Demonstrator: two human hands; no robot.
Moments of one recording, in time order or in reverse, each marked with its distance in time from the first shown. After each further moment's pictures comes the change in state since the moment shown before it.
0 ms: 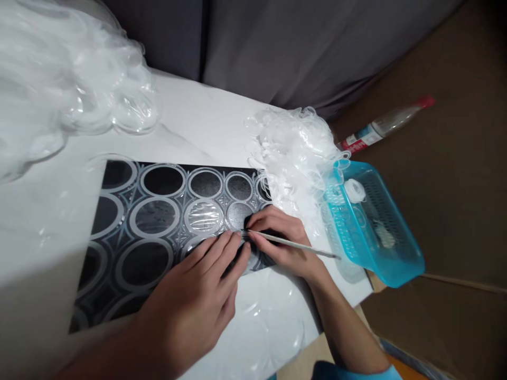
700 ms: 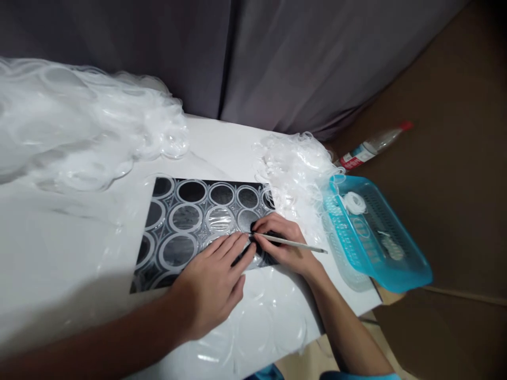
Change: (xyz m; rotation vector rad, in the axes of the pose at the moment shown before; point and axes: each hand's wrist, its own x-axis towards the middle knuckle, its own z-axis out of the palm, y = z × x) left_hand -0.003 0.003 -0.006 0.037 -0.064 -0.025; right_hand -0.001 0.001 0.002 -0.027 0.011 -0.055
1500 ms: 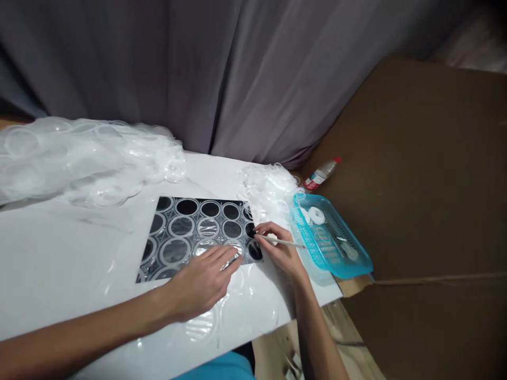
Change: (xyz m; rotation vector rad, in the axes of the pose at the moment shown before) left_hand -0.006 0.004 -0.010 0.081 0.015 0.199; right_hand -0.031 -0.004 -0.033 0.004 0.253 0.172
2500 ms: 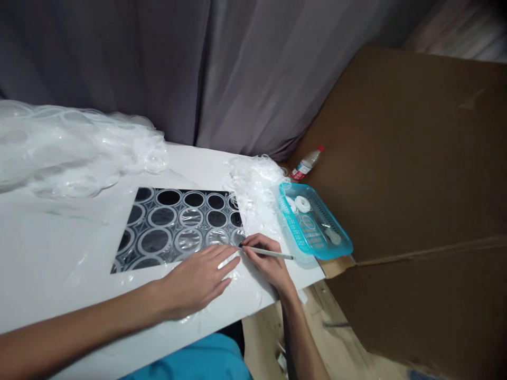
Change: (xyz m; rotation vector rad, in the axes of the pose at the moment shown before) left_hand 0.015 0.028 0.019 -0.082 -0.086 0.067; right_hand -0.074 0.001 0.006 0.102 0.014 0.122
